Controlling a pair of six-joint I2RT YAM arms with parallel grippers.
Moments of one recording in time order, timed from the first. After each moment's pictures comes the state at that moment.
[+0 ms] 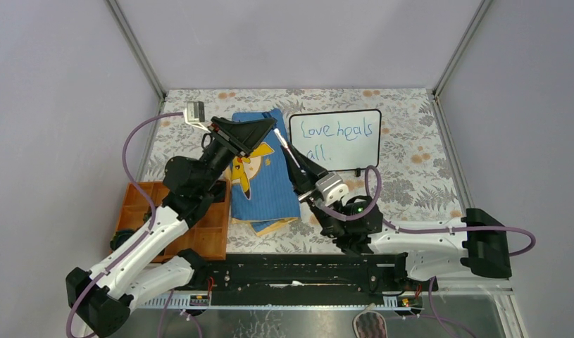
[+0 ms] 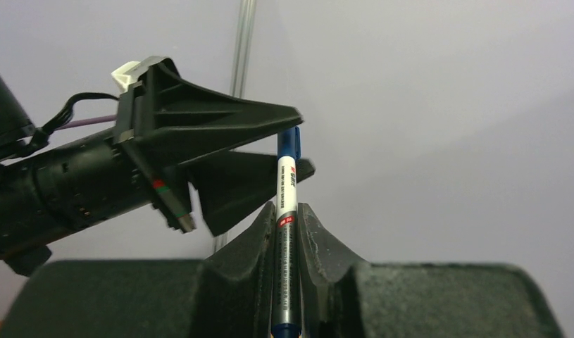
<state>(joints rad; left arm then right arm) -0.61 0.93 0.81 0.66 0.13 -1.20 1.36 1.29 0.80 1.27 0.52 -0.66</state>
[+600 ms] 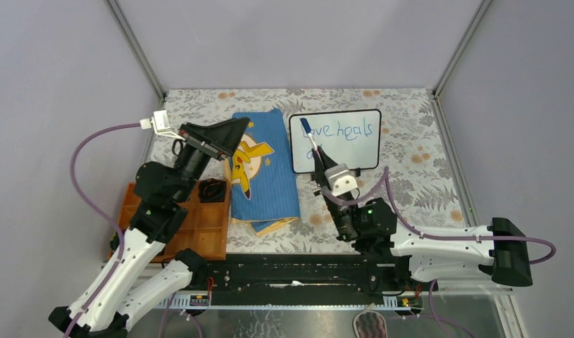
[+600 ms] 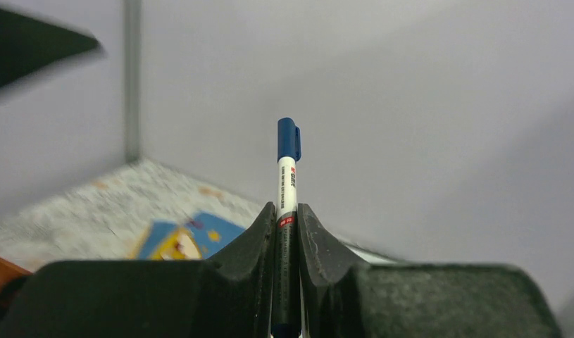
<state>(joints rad) -0.54 0.74 0.89 0.23 0.01 -0.91 1.34 1.09 0.70 1.05 0.76 -0.70</state>
